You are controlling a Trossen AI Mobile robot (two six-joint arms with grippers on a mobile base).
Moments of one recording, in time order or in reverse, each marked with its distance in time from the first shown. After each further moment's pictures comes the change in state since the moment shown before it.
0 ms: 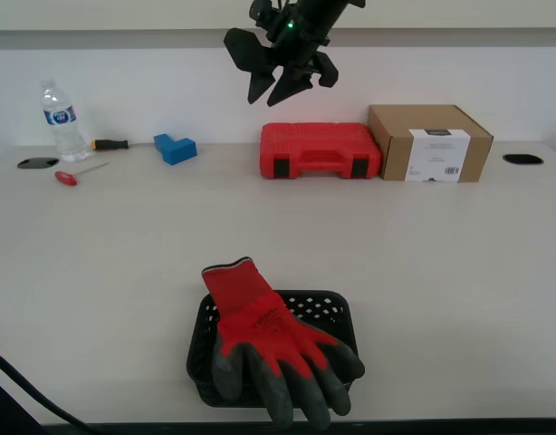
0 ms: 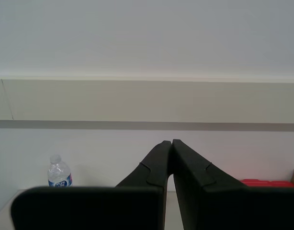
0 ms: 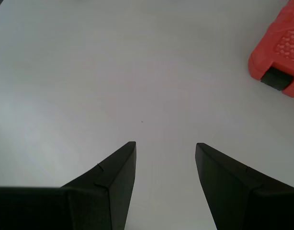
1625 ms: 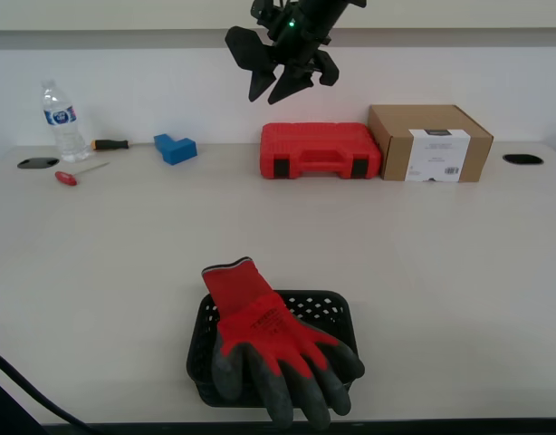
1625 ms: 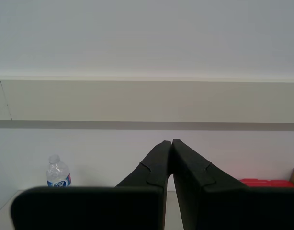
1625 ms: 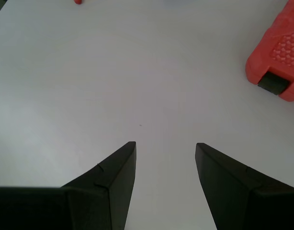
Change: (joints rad) arm 0 0.000 0.000 0.003 0.013 0.000 0.000; arm 1 0.000 0.000 0.000 0.000 0.000 0.000
